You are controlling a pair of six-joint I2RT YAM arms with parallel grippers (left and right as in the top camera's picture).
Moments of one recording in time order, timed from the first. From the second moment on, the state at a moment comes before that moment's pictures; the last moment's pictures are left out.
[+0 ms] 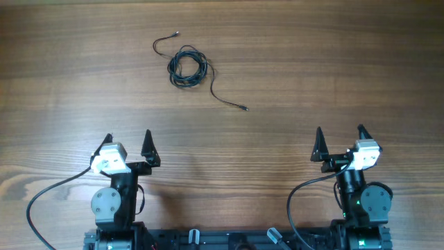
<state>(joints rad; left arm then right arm) 0.04 0.01 0.01 -0.07 0.01 -0.17 0.01 0.02 0.01 0.00 -0.04 0.01</state>
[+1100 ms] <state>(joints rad) 0.04 0.24 0.60 -0.44 0.04 -0.22 0.01 0.02 0.01 0.00 -0.04 0.01</state>
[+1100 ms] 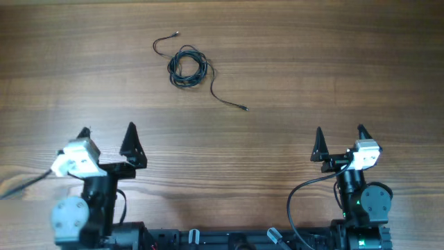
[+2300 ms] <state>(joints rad) 0.04 1.39 1.35 -1.05 0.51 -0.24 0.01 0.02 0.01 0.00 -0.04 0.01</state>
